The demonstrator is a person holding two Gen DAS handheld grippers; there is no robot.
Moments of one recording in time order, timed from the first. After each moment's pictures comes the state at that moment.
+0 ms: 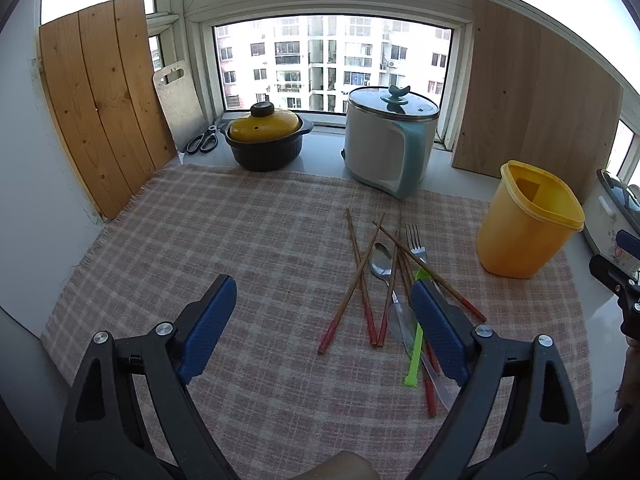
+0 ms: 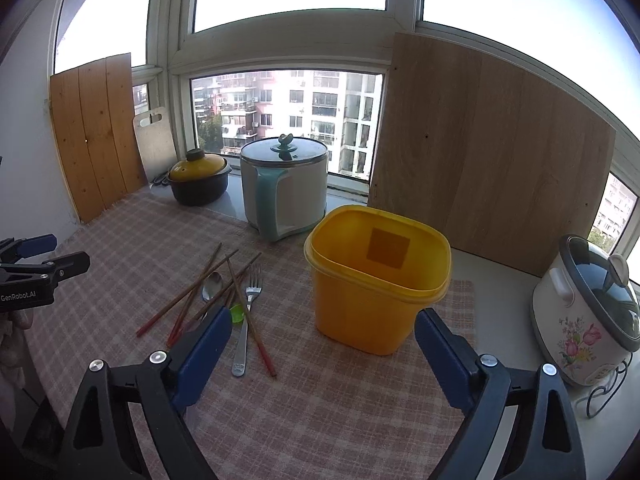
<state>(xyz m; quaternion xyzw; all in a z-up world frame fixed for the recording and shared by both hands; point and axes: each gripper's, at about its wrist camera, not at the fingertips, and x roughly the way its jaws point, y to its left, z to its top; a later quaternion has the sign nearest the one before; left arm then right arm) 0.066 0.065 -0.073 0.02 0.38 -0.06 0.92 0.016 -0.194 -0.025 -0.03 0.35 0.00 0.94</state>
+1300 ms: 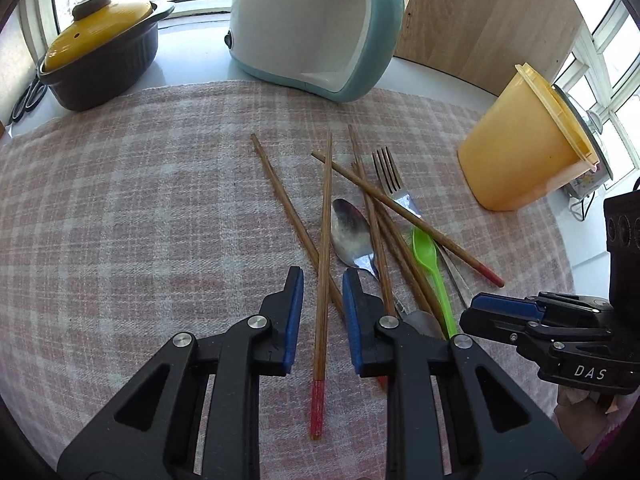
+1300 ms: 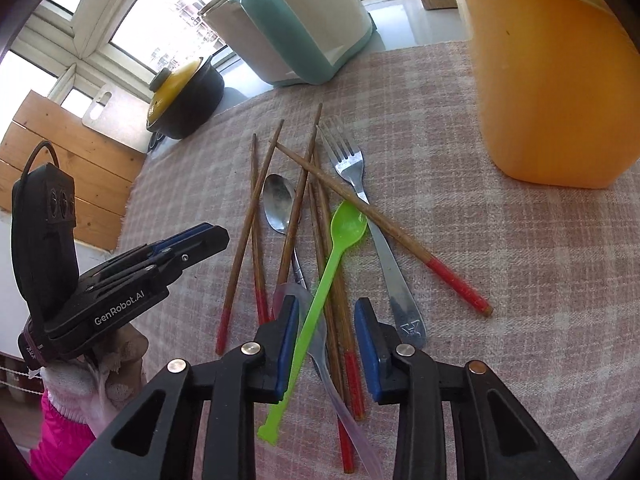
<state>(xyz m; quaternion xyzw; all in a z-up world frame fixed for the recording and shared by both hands) 0.227 0.041 -0.195 0.05 0.55 -0.30 0.78 0.125 -0.130 -0.167 0.26 0.56 0.04 0.78</state>
